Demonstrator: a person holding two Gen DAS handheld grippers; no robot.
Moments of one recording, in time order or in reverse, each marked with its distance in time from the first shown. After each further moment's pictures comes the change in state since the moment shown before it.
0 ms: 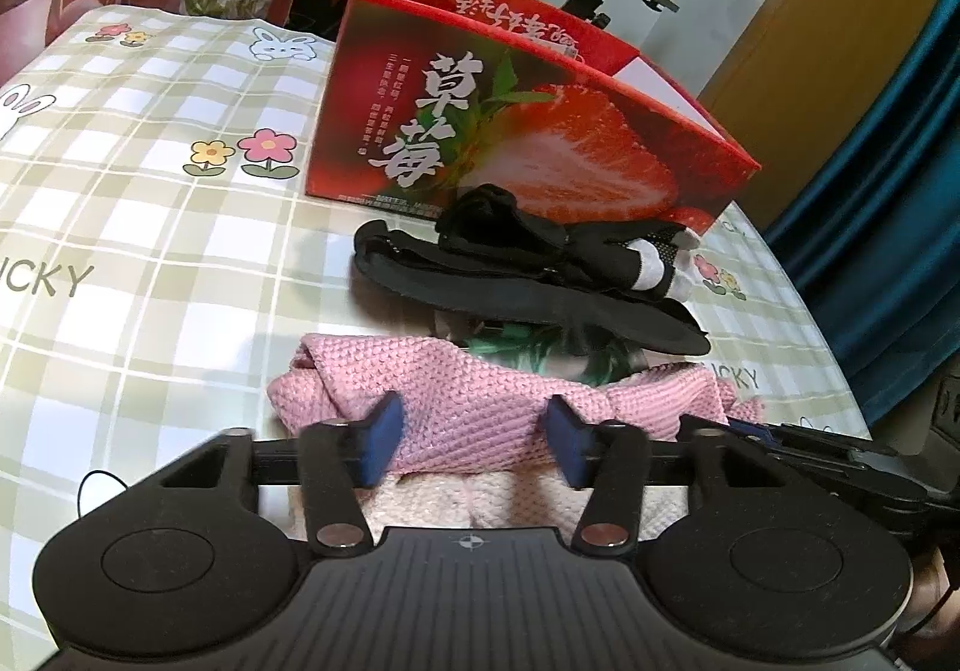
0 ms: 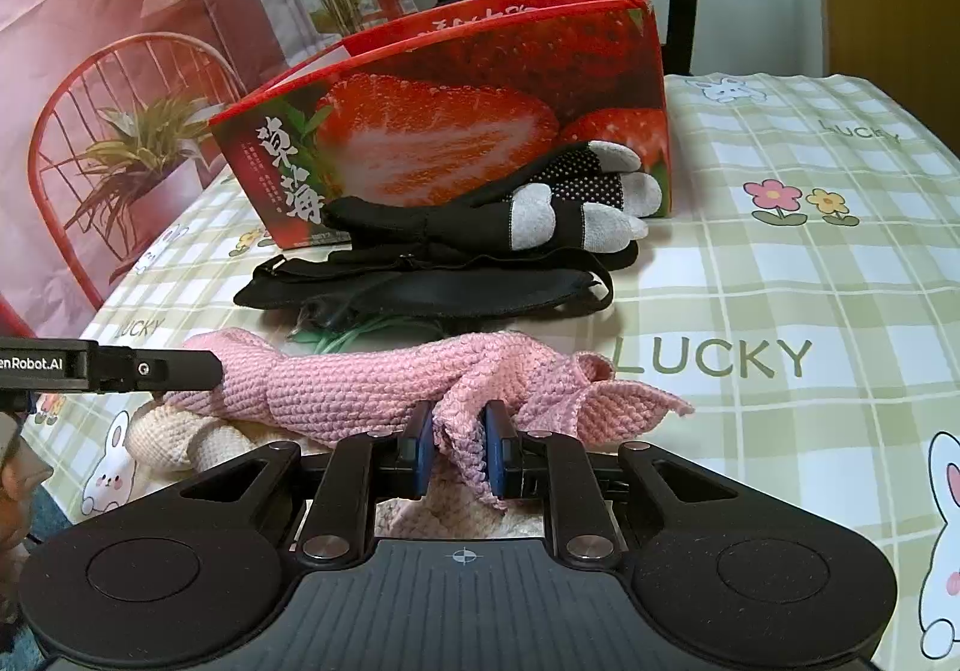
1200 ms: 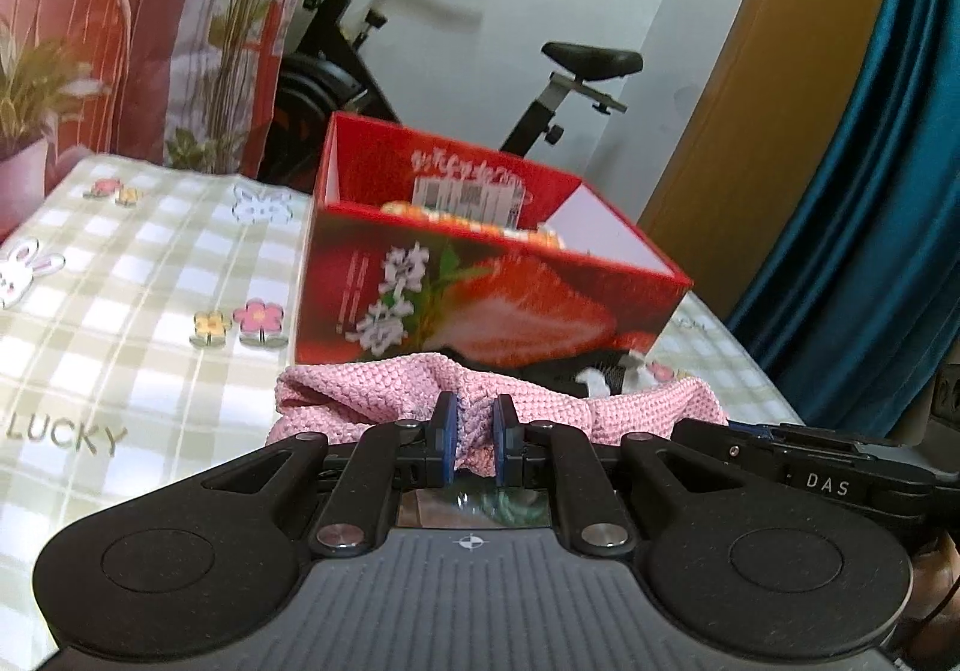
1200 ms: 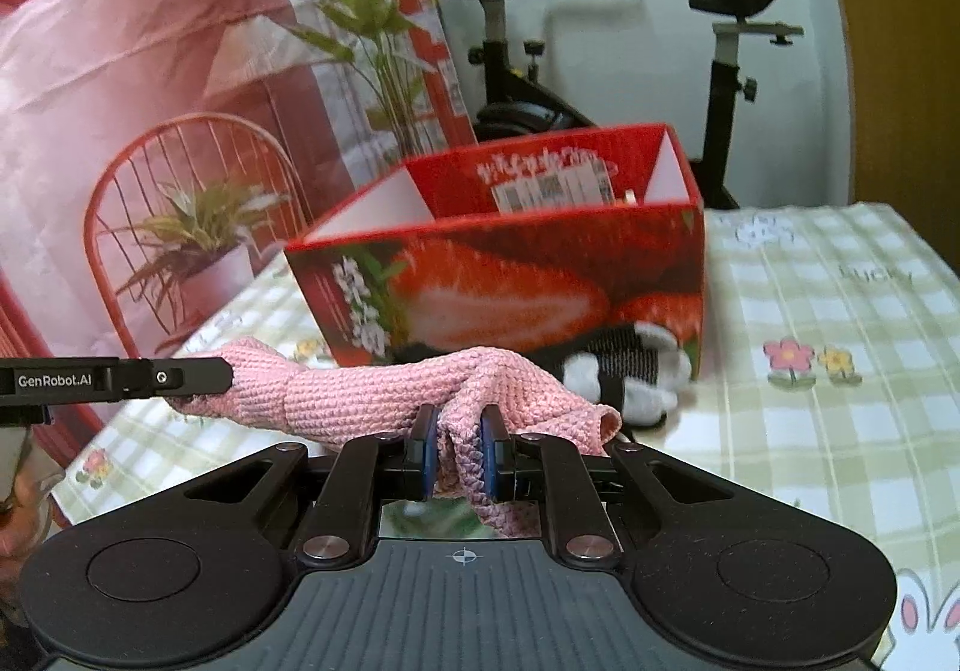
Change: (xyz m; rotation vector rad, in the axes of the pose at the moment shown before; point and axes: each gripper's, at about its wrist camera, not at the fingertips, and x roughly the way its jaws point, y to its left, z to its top) left arm -0.056 -0.021 0.030 0.099 -0.240 -0.010; right arm -0.044 0.024 0.044 -0.081 -0.196 0.054
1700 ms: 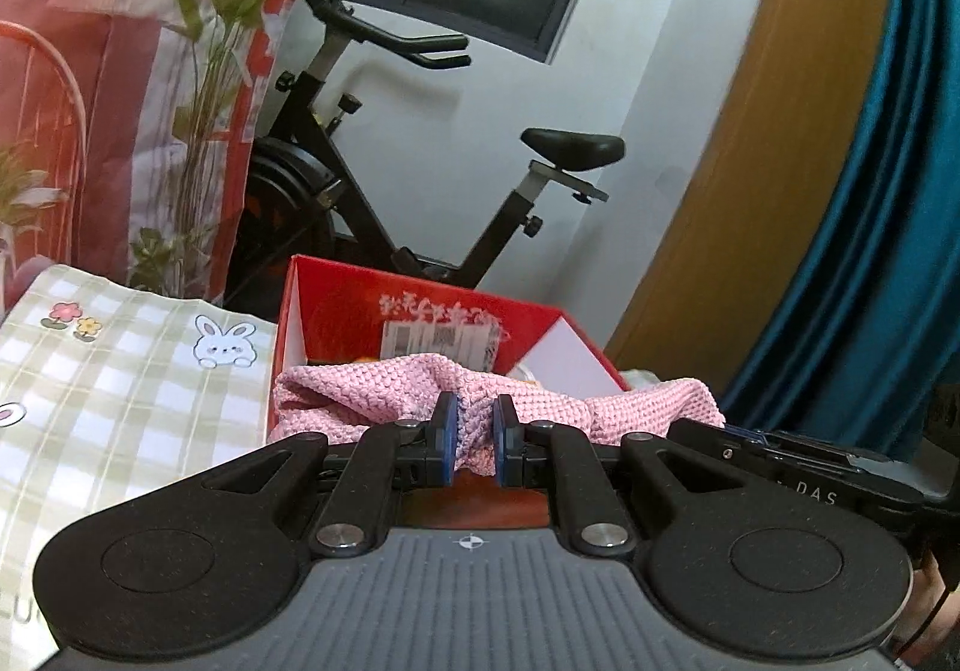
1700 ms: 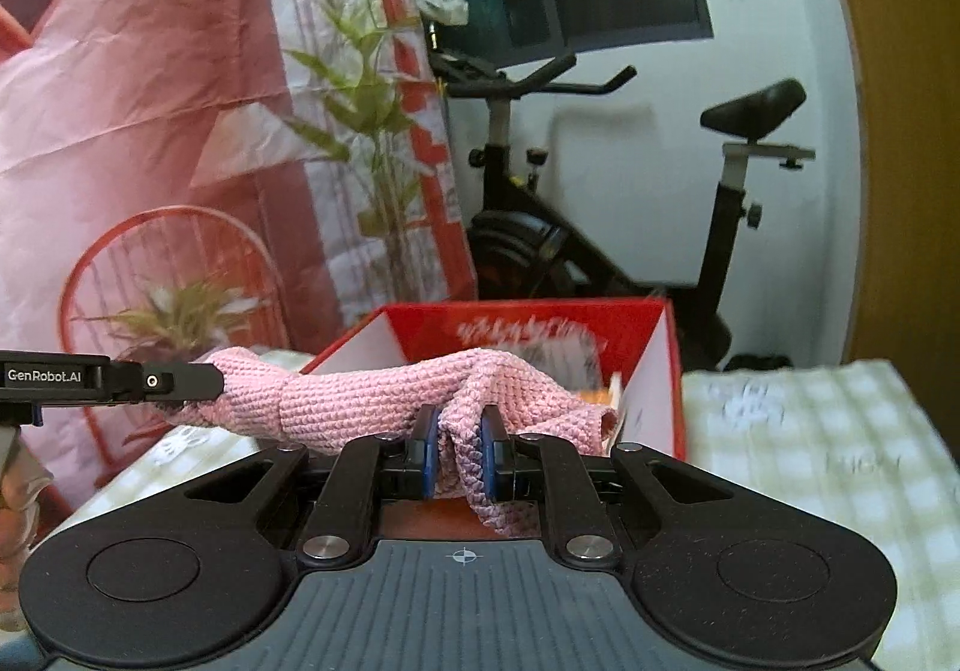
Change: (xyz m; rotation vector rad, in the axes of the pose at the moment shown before) left arm 0.034 -0.008 0.088 0.002 -0.130 -0.036; right arm 0.020 -0.014 0.101 -0.086 -0.162 -0.038
